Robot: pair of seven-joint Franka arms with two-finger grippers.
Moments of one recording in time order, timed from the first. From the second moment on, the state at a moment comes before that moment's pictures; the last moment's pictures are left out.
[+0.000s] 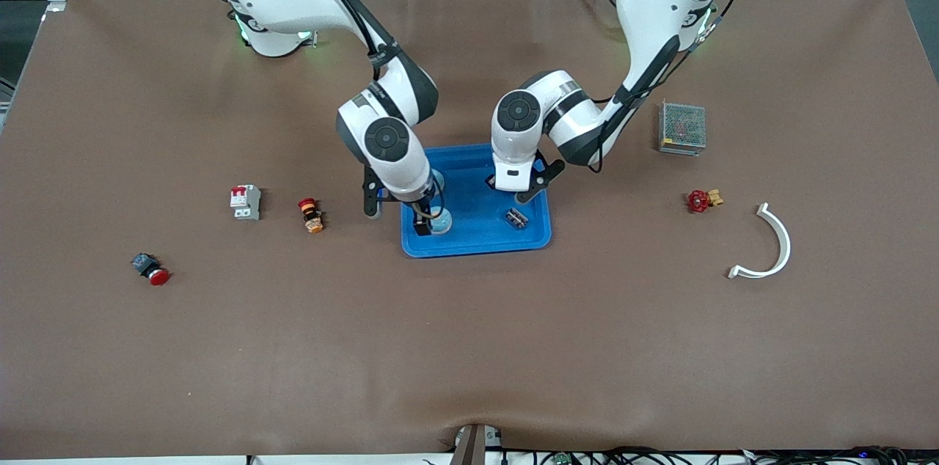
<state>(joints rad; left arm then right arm) -0.40 0.64 -0.42 -1.87 0.27 2.37 -1.66 0.62 0.64 0.07 -1.73 0.02 2.38 2.16</state>
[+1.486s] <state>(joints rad) -0.07 0.42 -0.41 -1.78 0.28 1.99 -1.26 0.65 0.75 0.04 -1.60 -0.01 2.38 2.19</state>
